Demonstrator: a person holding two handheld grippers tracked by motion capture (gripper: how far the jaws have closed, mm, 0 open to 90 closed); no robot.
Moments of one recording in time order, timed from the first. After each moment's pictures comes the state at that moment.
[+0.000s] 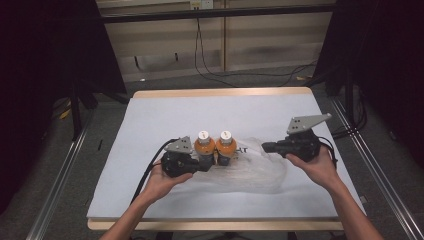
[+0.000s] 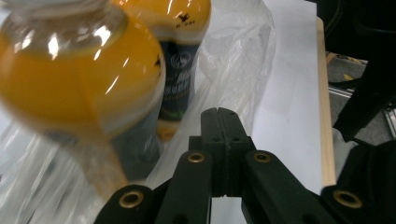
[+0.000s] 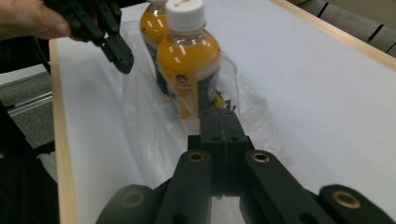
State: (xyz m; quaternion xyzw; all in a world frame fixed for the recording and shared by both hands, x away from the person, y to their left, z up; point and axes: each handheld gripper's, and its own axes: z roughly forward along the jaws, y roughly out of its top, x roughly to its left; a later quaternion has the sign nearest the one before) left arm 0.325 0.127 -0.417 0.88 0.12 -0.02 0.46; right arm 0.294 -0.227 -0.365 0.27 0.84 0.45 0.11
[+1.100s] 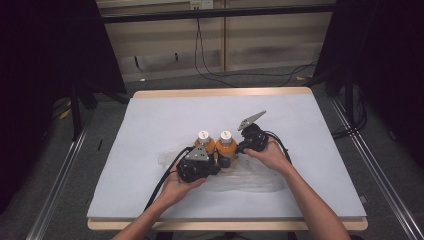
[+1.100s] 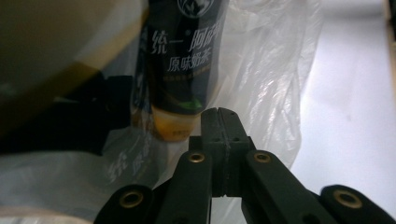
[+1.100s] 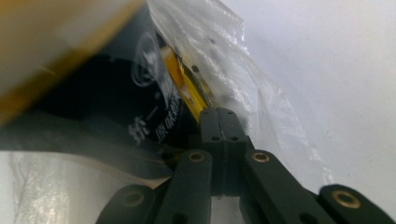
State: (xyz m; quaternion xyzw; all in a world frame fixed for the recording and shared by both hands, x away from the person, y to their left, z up) left arm 0.324 0.098 -0.462 0.90 0.15 0.02 0.42; right arm 0.390 -0.147 -0.461 0.27 0.88 0.39 -0.01
